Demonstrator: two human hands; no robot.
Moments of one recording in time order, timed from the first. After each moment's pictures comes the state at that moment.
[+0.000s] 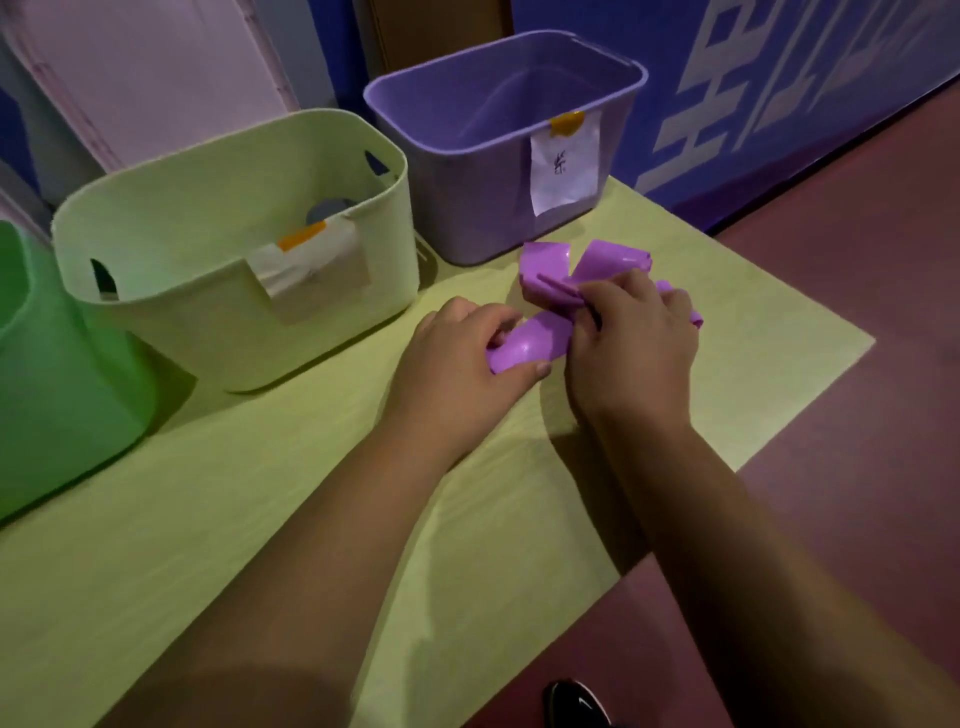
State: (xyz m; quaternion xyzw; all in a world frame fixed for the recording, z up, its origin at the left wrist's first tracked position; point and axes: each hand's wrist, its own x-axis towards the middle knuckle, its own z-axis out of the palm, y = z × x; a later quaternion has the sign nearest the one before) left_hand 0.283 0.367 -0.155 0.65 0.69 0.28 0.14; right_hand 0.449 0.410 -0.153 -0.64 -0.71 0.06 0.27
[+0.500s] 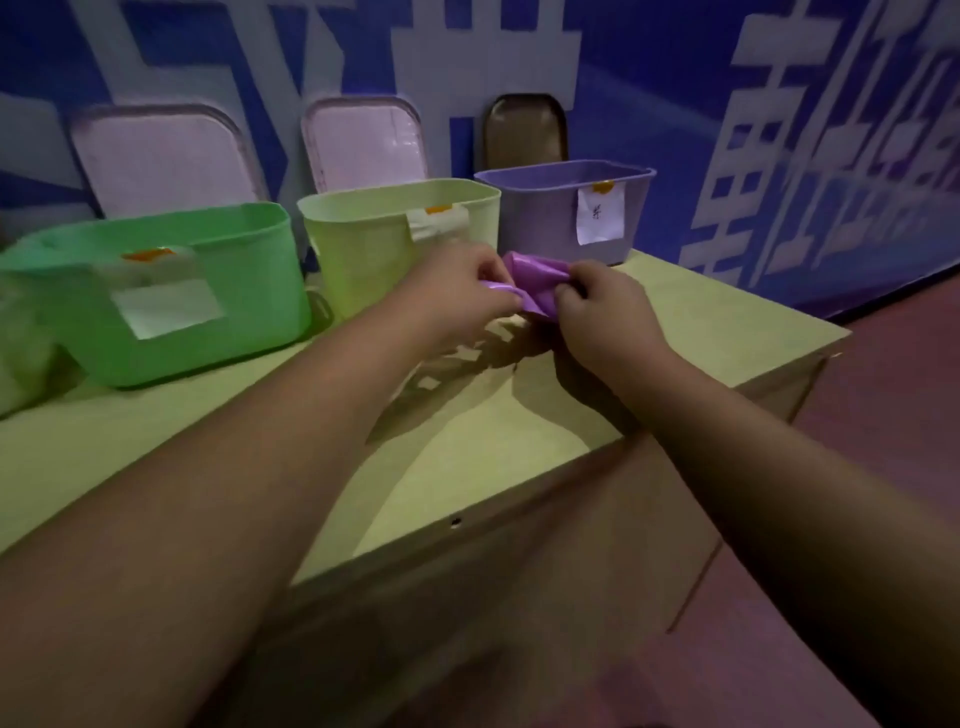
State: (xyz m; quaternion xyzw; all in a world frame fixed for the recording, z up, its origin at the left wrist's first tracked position) left_hand 0.257 0.268 -0.101 0.63 0.67 0.38 0.15; right_hand 0.430 0.319 -0.133 -0.47 -0.75 0.25 0.39
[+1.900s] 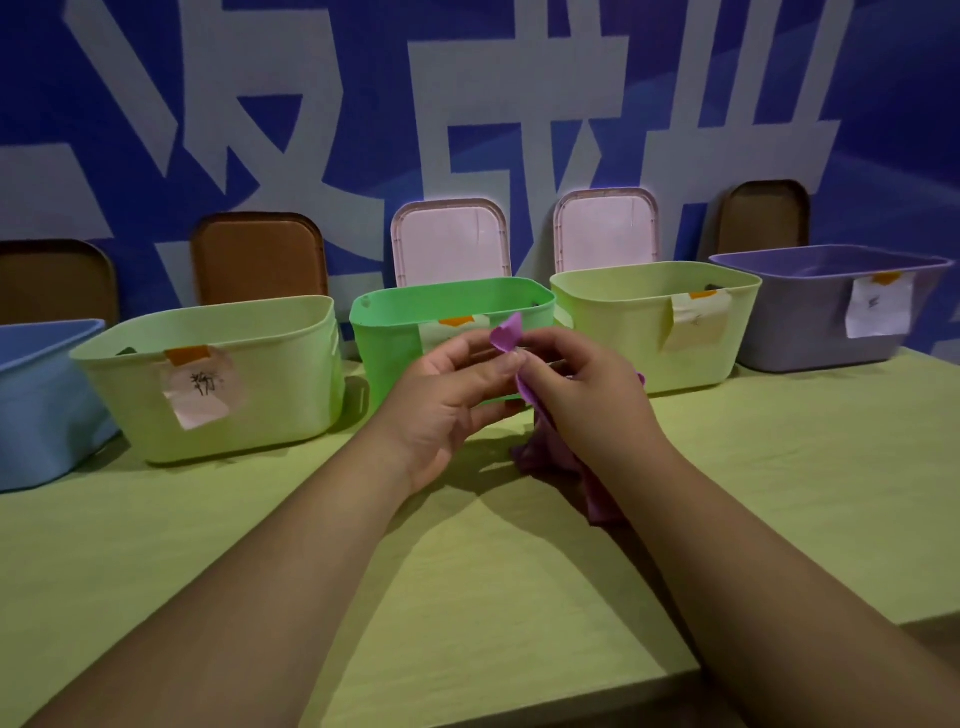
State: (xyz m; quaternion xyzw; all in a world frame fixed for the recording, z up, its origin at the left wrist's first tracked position) left_hand 0.077 0.104 -0.113 0.39 0.42 0.72 0.39; right_hand 0.211 0.206 -0.121 -0.19 -0.78 0.41 0.43
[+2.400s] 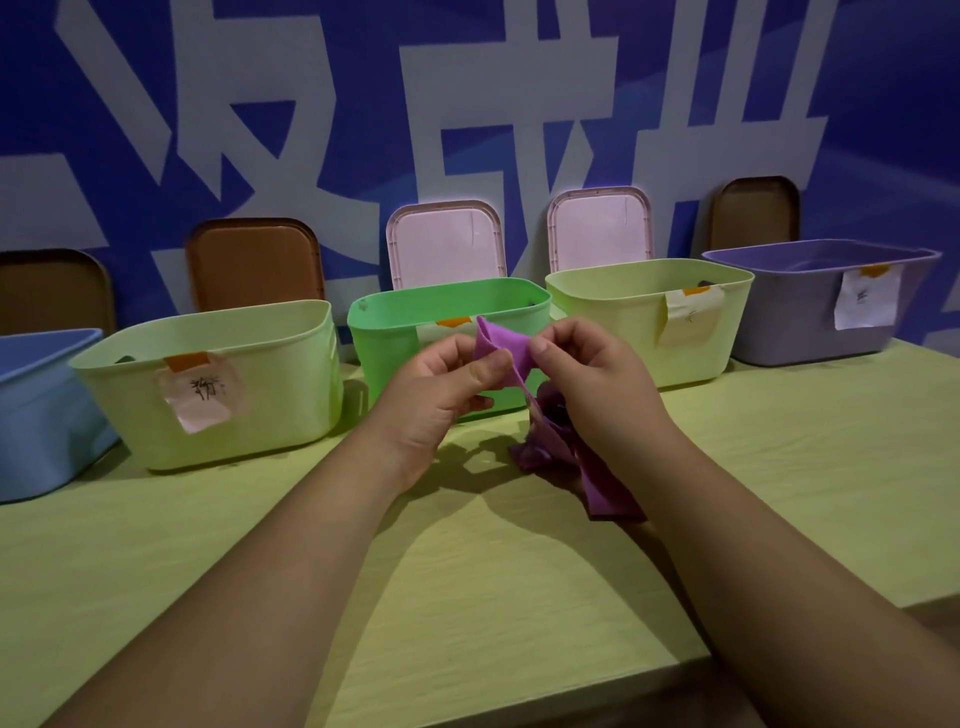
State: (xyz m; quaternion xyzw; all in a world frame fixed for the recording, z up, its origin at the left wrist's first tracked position) left_hand 0.063 0.101 -0.116 0.44 0.52 0.66 0.31; right_hand 0.220 0.204 -0.113 -0.20 -0.73 0.49 0.43
